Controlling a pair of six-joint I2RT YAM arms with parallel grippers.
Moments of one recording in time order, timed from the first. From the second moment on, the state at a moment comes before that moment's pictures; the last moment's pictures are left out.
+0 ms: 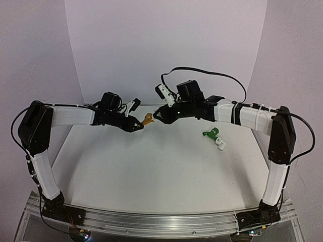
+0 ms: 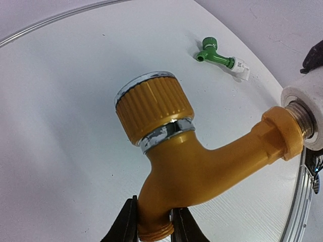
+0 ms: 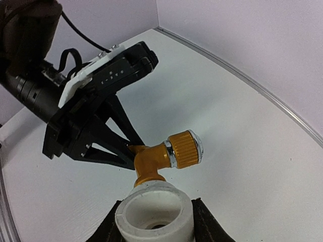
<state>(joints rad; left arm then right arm) -0.51 1.84 1.26 -0.09 0.55 -0.06 0.78 1.93 1.64 -0.25 -0.17 0.01</state>
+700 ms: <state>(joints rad) -0.60 1.70 1.04 0.14 0.19 -0.18 0.82 1.95 1.66 -0.19 -0.08 0.29</state>
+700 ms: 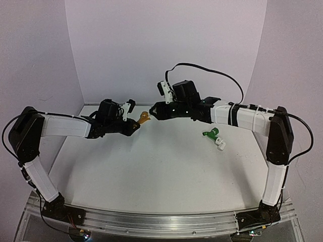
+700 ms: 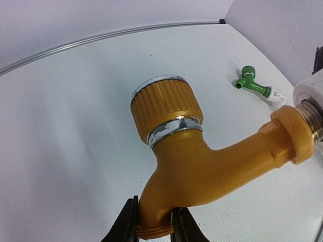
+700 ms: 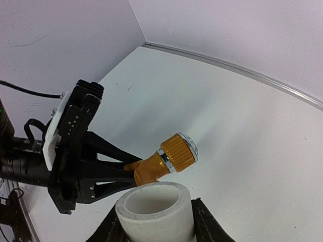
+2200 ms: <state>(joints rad) -0.71 1.72 0.93 0.49 -0.37 -0.29 0.87 1.95 1.71 -0.25 0.05 0.94</state>
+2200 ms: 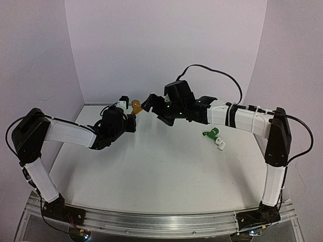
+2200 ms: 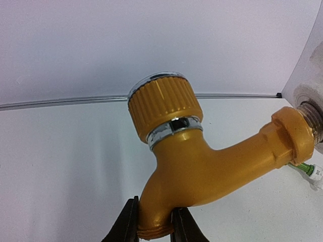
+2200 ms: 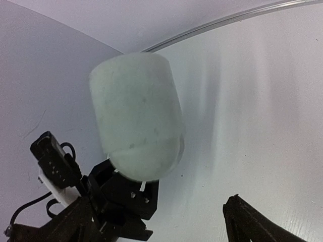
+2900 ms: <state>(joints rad) -0.58 1.65 0.94 0.12 0.33 -0.35 0.79 1.69 1.52 -0.45 -0.33 -0.96</state>
